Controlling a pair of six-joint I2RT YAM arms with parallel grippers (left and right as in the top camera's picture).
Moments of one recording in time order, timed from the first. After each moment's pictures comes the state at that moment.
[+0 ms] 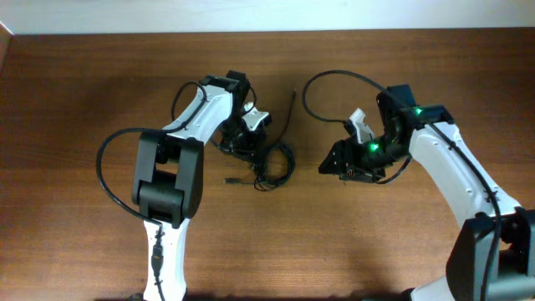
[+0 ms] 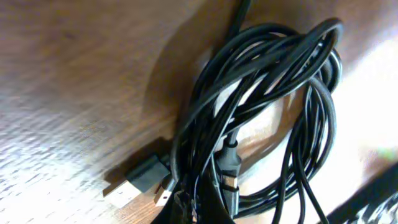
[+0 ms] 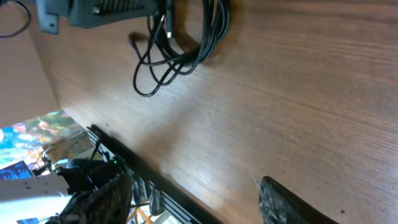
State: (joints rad) left arm -0.28 2.28 1.73 -1.20 0.42 0.16; right arm 0.14 1.70 1.25 -1.08 -0.72 0.14
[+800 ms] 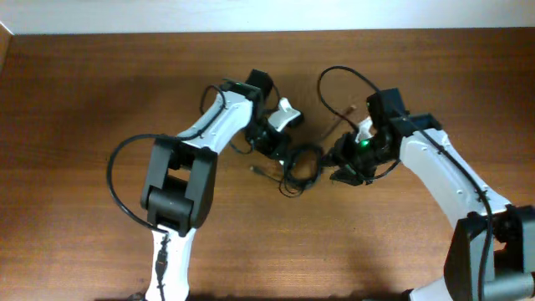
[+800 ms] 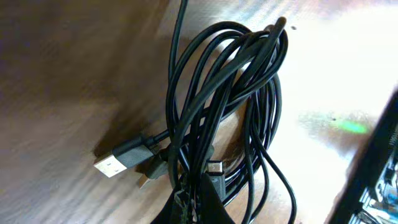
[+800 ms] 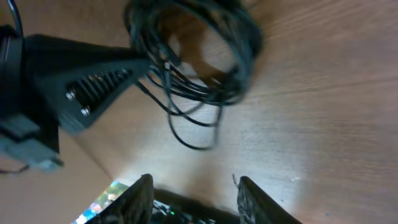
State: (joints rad) left arm -0.39 2.24 1.71 -1.03 0.61 0.35; right arm 0.20 1.70 1.18 -0.88 -0.65 0.77
